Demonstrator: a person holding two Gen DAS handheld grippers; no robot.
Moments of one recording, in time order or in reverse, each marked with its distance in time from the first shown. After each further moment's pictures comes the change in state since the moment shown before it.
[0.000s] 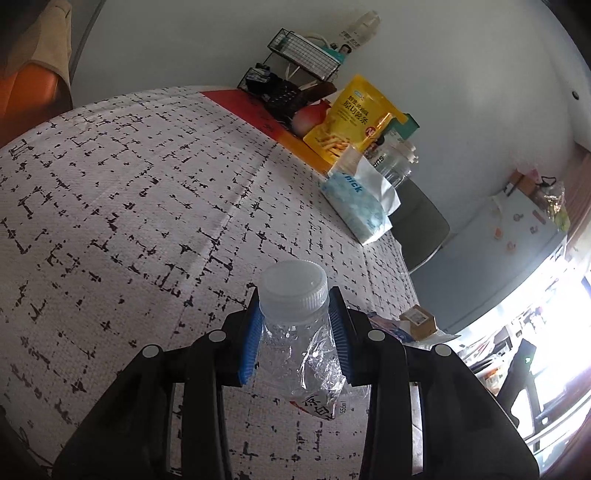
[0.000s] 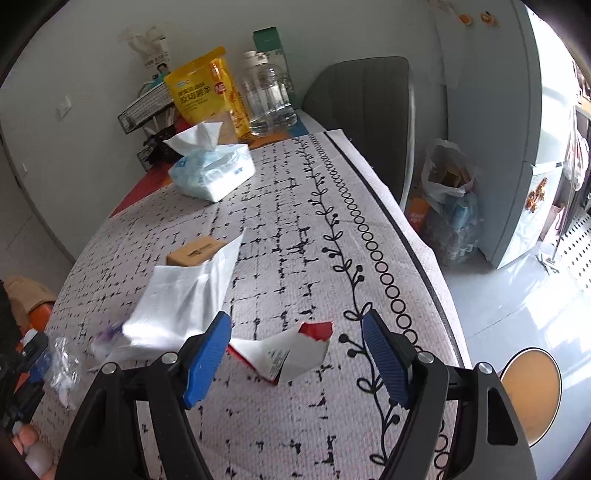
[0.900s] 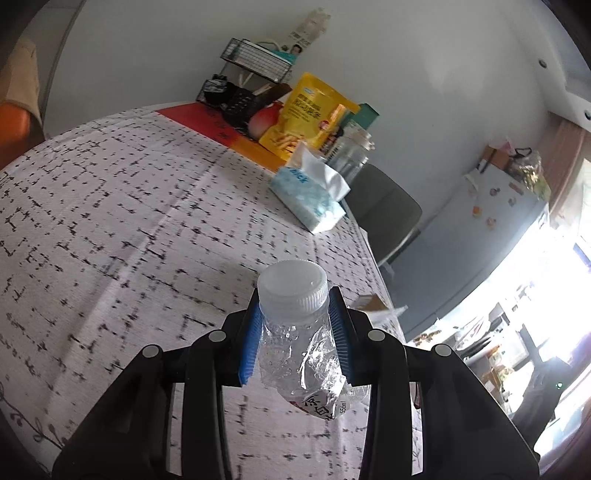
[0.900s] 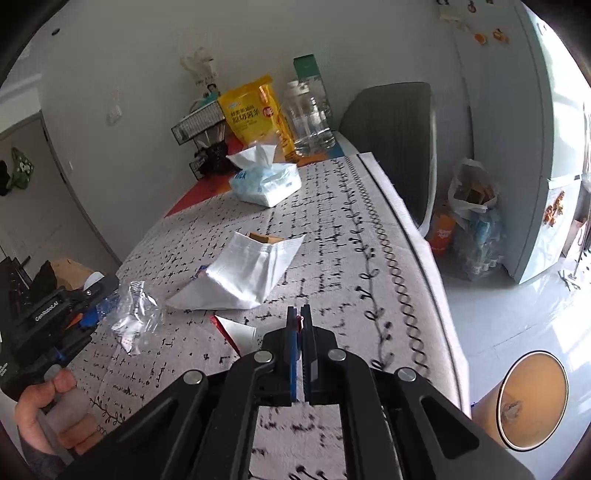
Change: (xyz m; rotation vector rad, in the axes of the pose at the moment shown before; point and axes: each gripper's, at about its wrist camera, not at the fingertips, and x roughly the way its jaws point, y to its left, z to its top) left arm -0.019 -0.070 -0.026 0.119 -0.013 -0.058; right arm -0.098 -0.010 -0.039 -0.051 -0.075 0.164
